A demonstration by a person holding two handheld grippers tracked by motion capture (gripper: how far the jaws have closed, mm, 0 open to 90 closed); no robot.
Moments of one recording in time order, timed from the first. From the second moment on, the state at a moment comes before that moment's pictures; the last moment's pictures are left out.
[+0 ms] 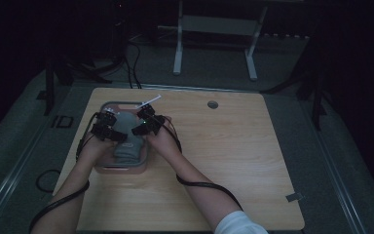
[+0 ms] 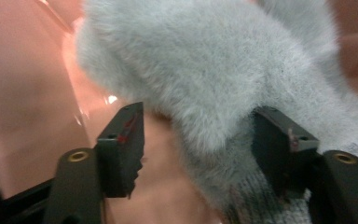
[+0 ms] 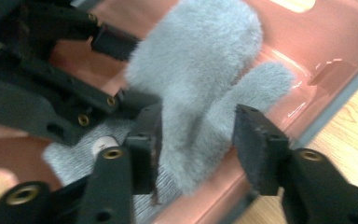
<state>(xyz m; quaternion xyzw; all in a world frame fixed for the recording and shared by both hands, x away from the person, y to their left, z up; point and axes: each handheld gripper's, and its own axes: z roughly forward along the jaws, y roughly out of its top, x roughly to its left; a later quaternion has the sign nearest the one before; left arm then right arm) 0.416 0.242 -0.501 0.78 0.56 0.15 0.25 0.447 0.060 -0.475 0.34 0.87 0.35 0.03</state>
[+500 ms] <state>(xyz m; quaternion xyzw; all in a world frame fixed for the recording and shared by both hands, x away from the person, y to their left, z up) 0.367 0.233 -0.464 0.76 0.49 0.19 0.37 0.434 0.001 -0.456 0.31 0.87 0.39 0.00</state>
